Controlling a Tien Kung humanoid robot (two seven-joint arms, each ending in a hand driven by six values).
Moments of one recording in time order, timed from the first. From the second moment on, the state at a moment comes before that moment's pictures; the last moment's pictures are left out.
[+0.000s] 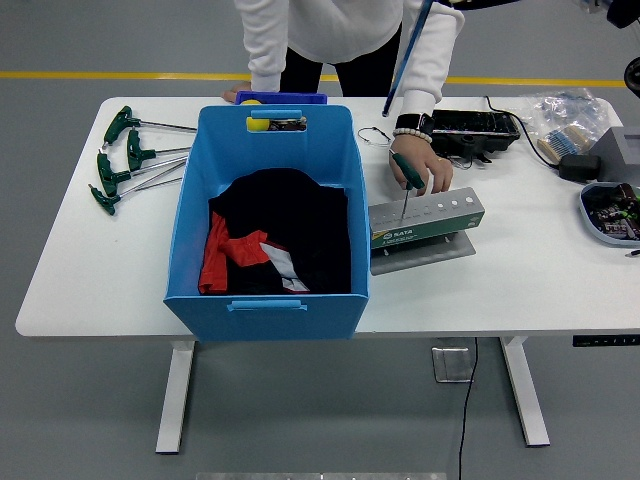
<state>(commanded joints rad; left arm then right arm) -0.12 0.17 -0.31 -0.36 0.03 0.33 0.14 1.30 -0.50 0.54 1.16 -1.58 -0.02 0.08</state>
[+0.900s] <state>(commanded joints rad) -0.13 0.17 -0.33 -0.37 0.07 0.34 0.15 1.30 -0.20 0.18 1.21 -1.55 -0.17 0.04</state>
